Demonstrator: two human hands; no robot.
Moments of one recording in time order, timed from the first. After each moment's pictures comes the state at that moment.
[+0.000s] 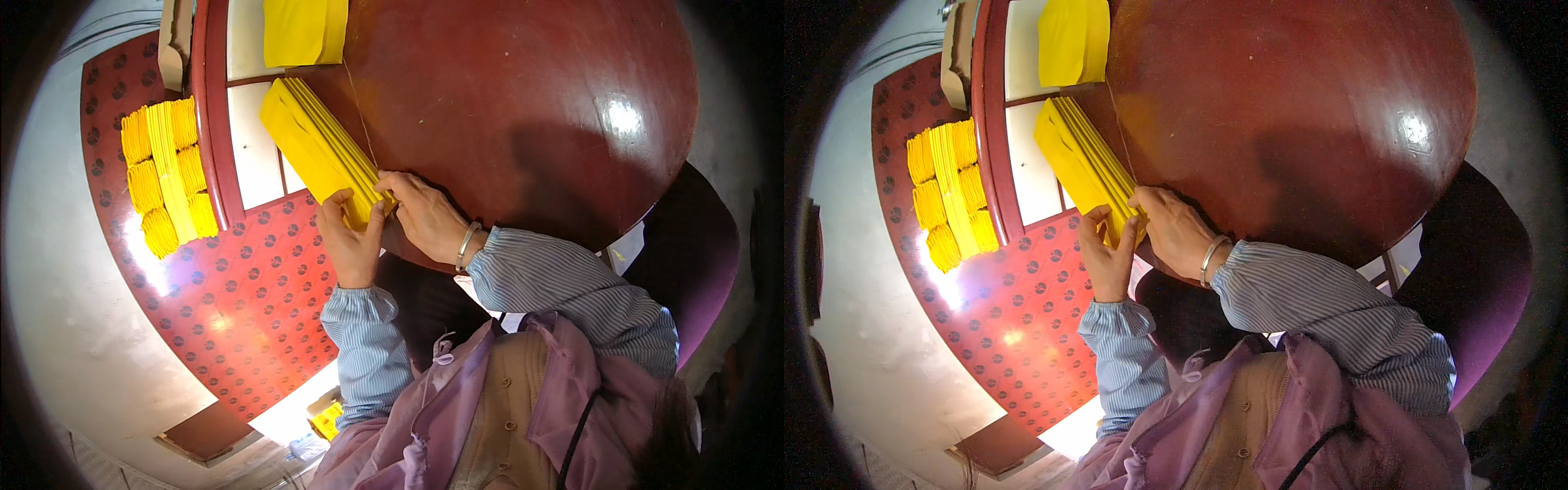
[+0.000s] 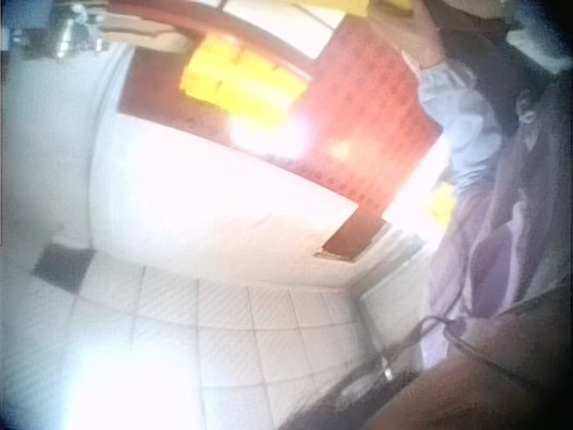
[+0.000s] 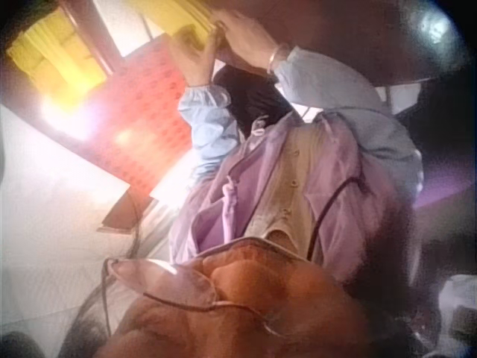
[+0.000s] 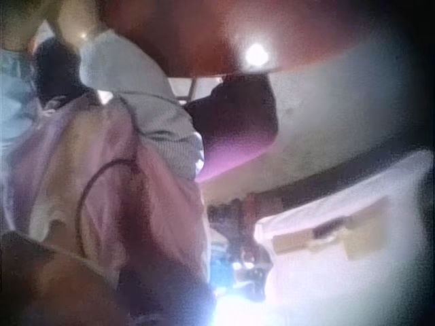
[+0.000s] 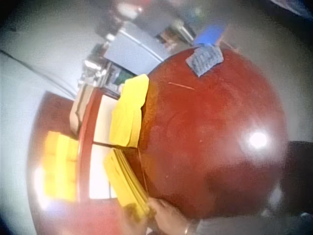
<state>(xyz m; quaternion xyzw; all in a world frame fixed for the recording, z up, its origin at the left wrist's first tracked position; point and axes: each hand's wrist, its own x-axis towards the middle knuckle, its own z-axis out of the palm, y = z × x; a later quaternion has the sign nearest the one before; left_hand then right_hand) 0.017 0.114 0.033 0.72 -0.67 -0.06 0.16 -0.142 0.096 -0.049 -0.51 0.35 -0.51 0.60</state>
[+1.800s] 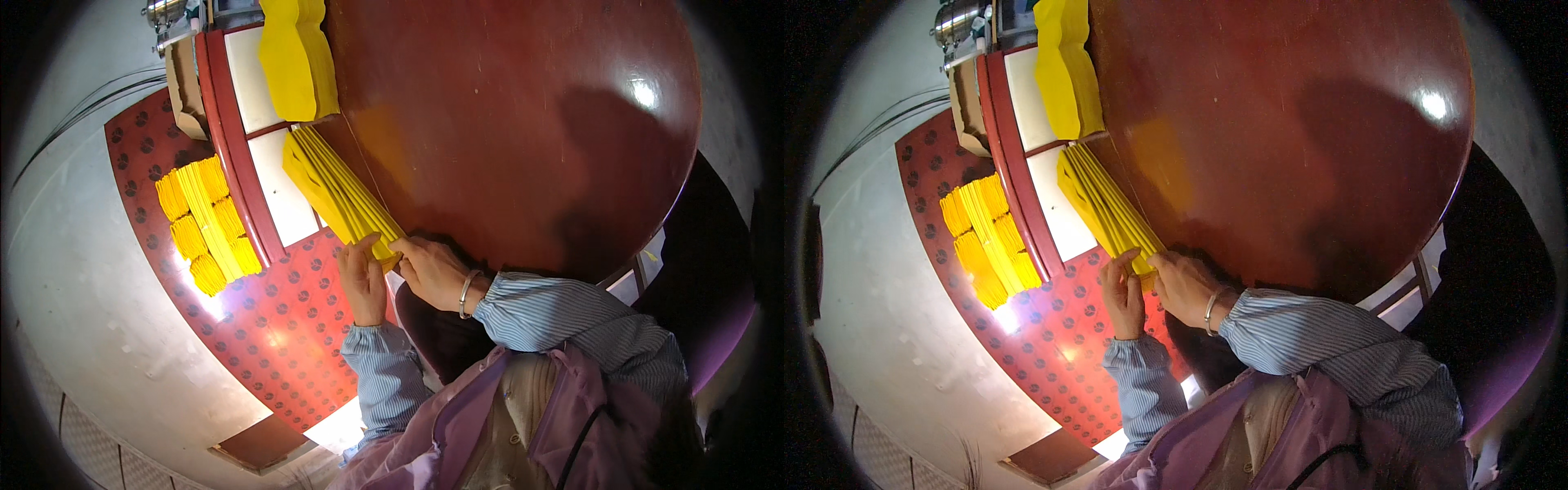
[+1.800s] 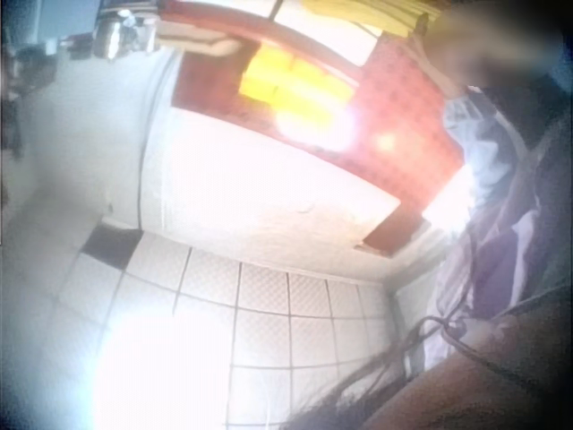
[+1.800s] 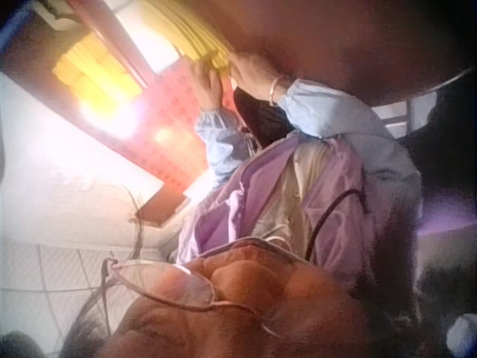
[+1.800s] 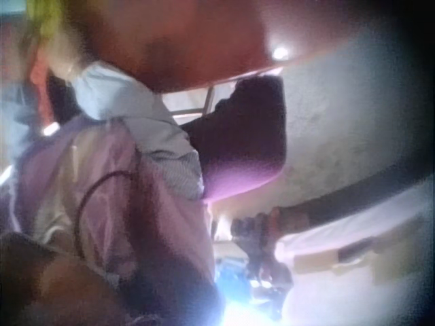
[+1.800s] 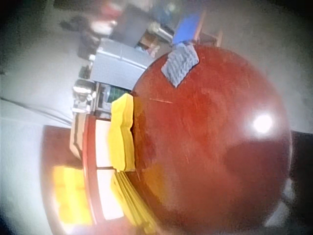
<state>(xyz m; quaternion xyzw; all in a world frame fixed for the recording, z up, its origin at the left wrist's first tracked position) 0.006 0.110 0.064 0.71 -0.70 -0.11 0.05 -0.143 0.114 -0.039 -0.46 0.35 -0.47 0.67</state>
